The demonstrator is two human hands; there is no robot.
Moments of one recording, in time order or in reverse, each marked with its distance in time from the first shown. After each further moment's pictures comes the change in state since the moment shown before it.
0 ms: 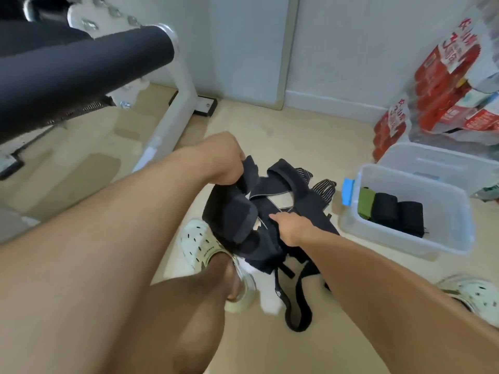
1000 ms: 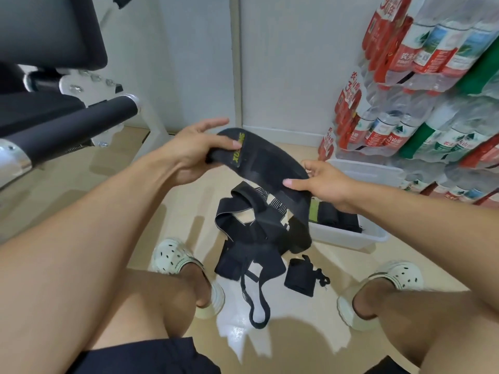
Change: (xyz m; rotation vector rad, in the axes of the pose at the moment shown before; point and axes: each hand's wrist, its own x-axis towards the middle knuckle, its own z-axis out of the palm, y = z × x) left_hand -0.060 0.068 -0.029 -1.373 -0.067 0.148; right_hand -0.240 0.061 -0.162 1.072 0.389 -0.126
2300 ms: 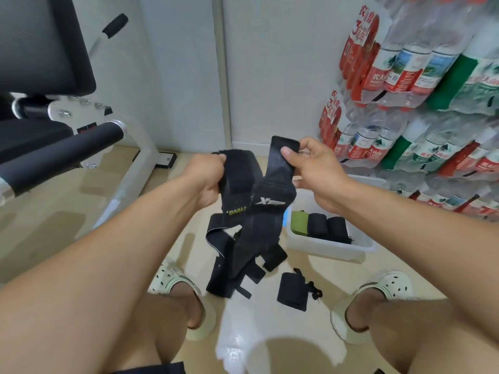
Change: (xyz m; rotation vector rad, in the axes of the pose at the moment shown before) left_hand 0.009 -0.015 0.052 -0.125 0.241 -0.064; right_hand -0.024 -0.059 0.003 0.328 0.357 -0.171
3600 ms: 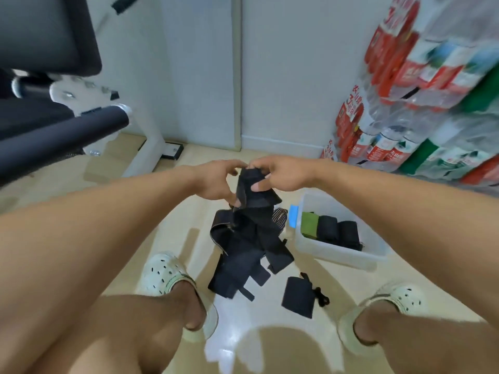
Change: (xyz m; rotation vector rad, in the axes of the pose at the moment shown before) left_hand 0.067 -0.005 -0.043 1.453 -0.448 0.275; right_hand 0.076 0.021 0.048 -0.852 -0.774 -0.086
